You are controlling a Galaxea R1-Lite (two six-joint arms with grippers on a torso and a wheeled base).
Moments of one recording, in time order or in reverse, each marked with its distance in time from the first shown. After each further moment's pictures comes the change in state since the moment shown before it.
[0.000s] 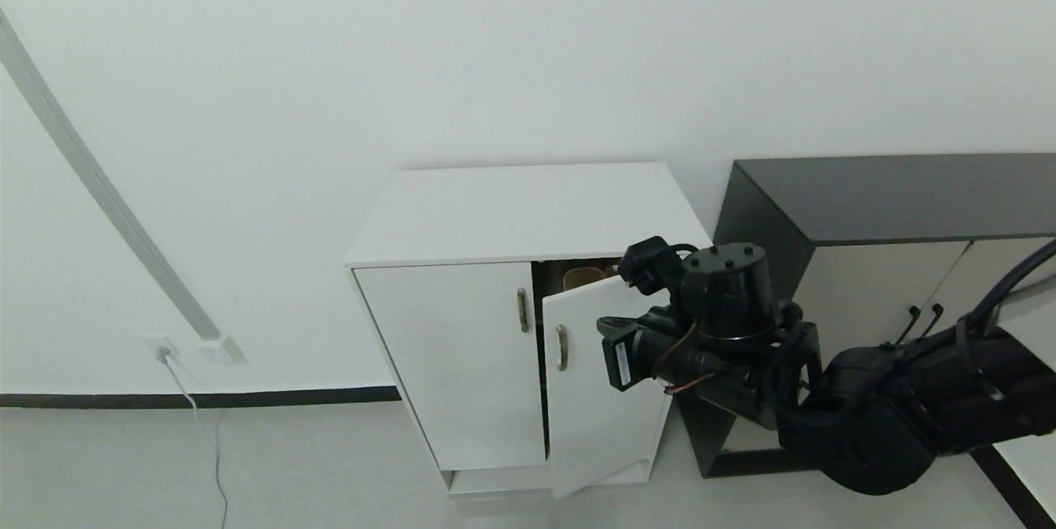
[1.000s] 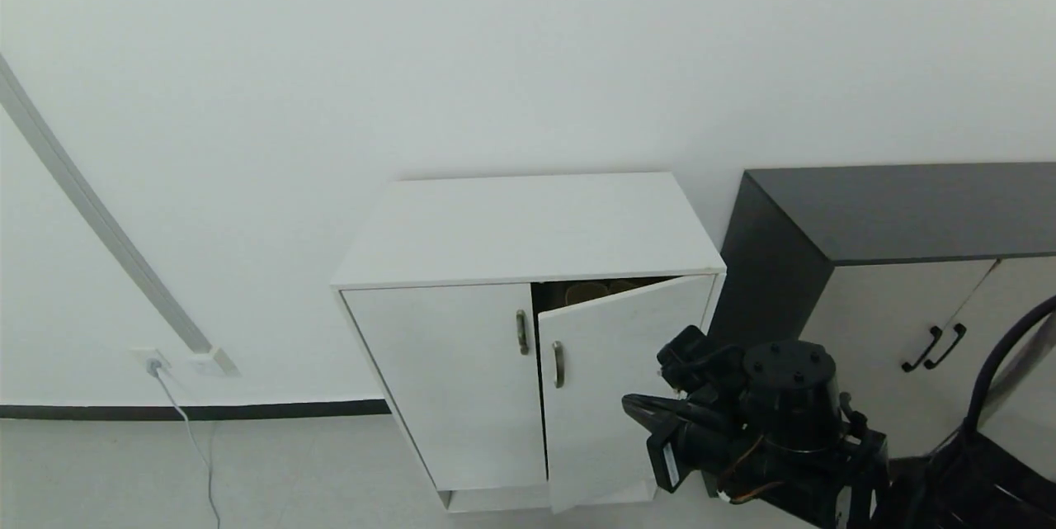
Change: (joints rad) left arm 0.000 0.000 0.001 0.000 0.000 -0.001; right arm 0.004 0.024 0.431 -0.437 0.146 -0.077
